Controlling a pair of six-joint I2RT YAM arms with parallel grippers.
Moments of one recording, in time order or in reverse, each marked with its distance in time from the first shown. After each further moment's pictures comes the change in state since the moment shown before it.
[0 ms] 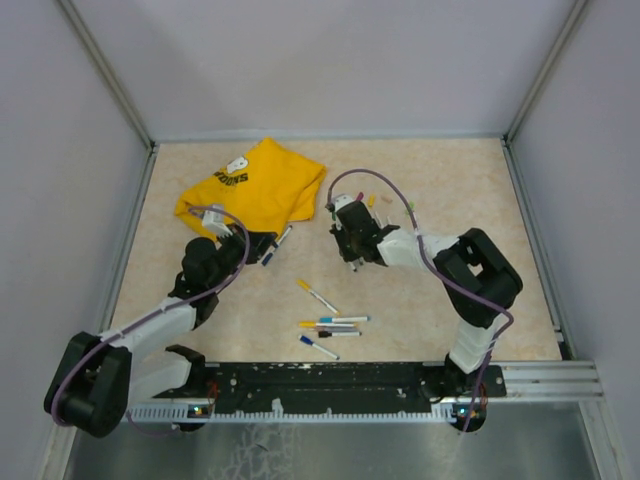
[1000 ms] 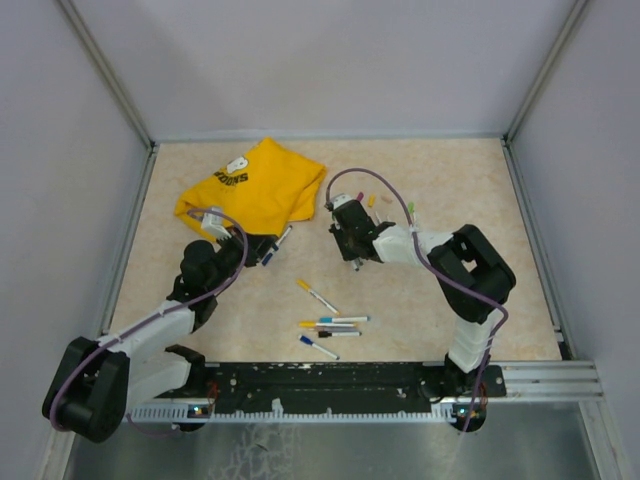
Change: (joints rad) left arm 0.000 -0.032 -0.021 -0.004 0.020 -0.036; right arm 0.003 0.053 0.057 -0.063 0.068 0.013
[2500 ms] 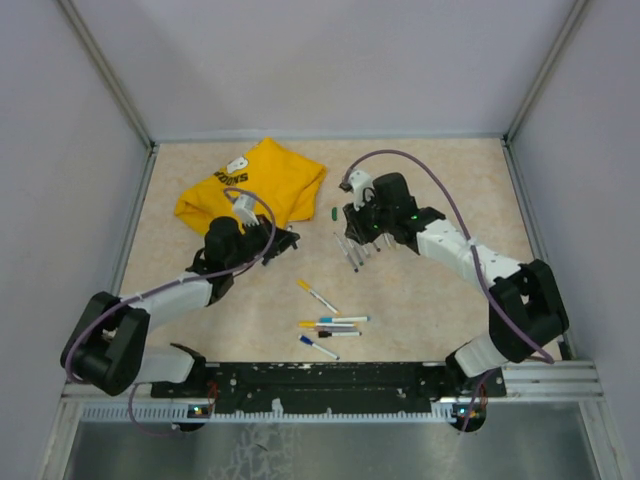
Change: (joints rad) left arm -0.054 0.243 0.175 -0.060 0.134 0.103; right arm -0.127 -0.310 0.004 -0.114 -0.378 -0.258
